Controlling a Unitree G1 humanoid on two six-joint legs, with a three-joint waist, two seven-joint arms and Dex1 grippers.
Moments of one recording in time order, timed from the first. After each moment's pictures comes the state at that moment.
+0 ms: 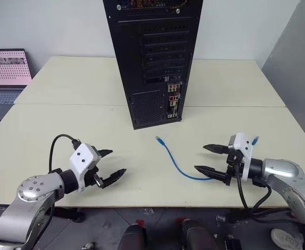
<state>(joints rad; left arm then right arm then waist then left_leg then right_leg) 0.13 0.77 0.21 -0.47 -0.40 0.49 -0.81 -0.12 -0.73 0.01 -0.44 0.57 0.58 0.83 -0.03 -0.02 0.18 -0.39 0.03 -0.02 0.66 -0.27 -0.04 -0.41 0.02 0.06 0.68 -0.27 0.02</state>
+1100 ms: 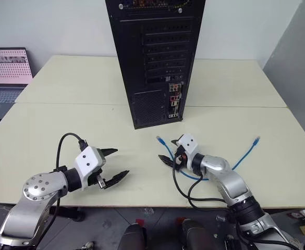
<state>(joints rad) 0.11 0.76 0.14 -0.36 -0.31 0.25 -0.86 -0.38 -0.23 0.32 0.07 0.12 0.35 0.54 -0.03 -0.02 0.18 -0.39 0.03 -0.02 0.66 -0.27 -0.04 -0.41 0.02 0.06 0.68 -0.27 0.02</state>
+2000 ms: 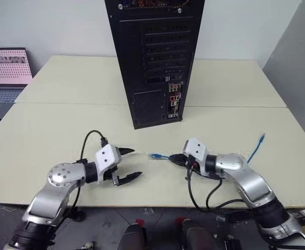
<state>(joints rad) -0.11 0.71 -0.08 -0.15 -0.25 0.15 -1.01 -0.33 -0.48 0.34 -0.20 0.15 0.42 0.87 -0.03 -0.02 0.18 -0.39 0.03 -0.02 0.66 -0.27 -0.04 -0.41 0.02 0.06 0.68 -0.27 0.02</state>
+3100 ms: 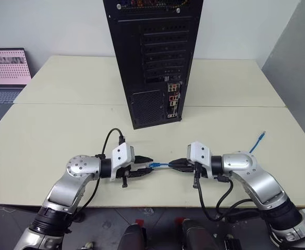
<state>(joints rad) -0.23 0.64 -0.14 -0.11 -0.27 0.17 -1.13 -0.35 -0.55 0.34 -0.31 0.19 0.43 0.98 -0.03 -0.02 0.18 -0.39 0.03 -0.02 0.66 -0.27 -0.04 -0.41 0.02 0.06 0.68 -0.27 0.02</state>
